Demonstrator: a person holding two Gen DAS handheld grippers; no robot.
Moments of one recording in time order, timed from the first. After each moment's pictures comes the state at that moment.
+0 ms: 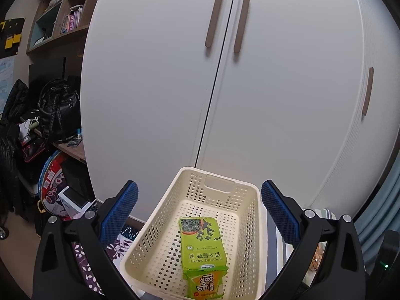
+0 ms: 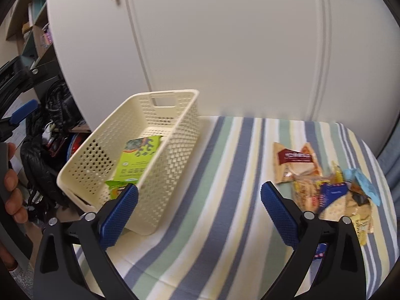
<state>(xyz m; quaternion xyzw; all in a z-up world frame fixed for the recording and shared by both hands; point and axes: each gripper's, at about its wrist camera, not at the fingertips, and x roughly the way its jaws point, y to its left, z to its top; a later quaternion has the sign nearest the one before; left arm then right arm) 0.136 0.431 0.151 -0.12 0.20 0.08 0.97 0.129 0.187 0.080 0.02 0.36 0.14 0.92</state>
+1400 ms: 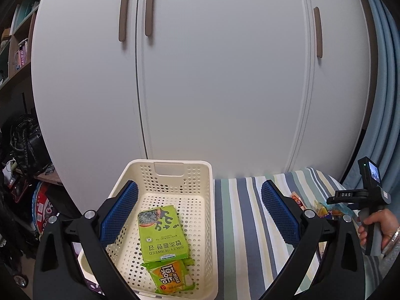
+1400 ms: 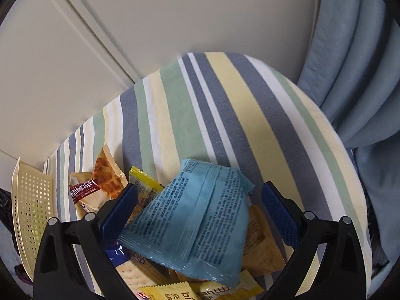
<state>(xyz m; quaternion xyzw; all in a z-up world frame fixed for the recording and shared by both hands) 0.149 0.333 0.139 0.00 0.23 -0.01 0.97 0.254 -0.079 -0.005 0.20 0.52 -0.08 0.83</state>
